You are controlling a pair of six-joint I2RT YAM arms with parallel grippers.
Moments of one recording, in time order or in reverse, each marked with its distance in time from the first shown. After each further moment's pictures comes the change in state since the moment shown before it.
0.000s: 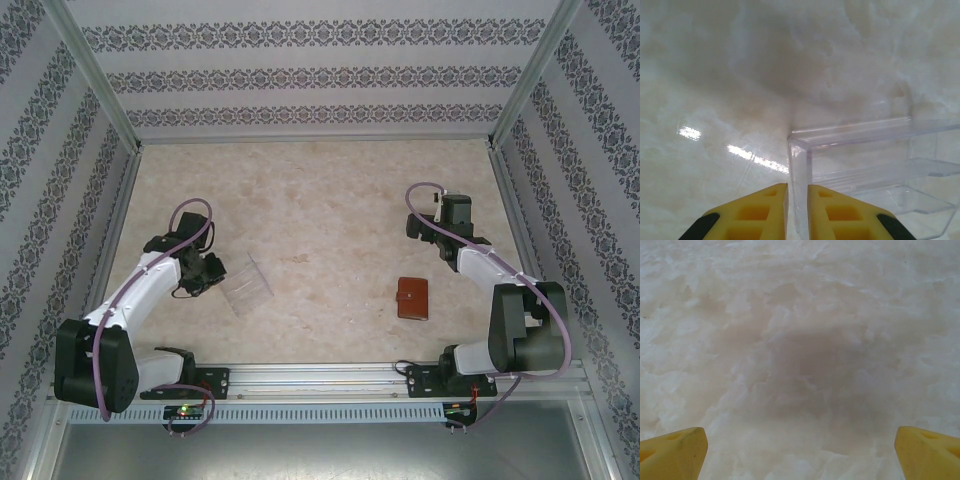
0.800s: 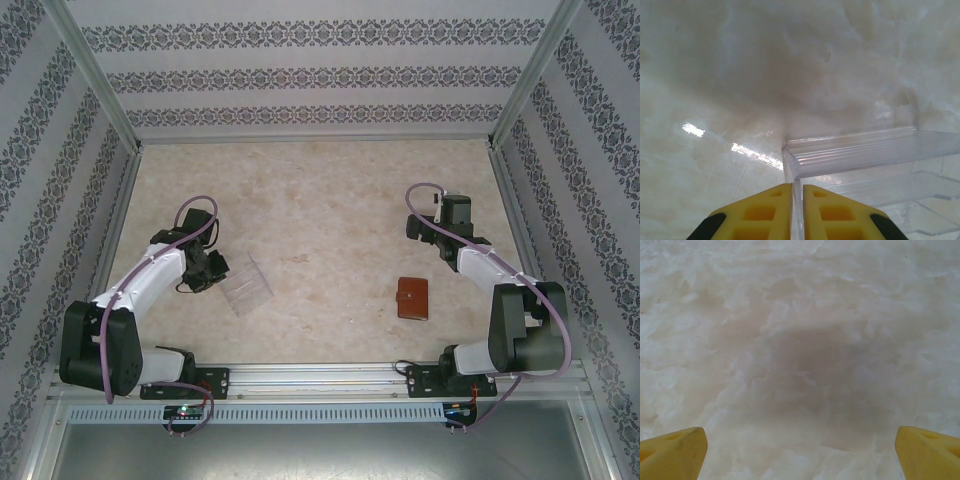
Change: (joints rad) left arm -0.006 0.089 0.022 0.020 0.000 0.001; right arm 0.000 0.000 0.000 -0.012 0.000 0.000
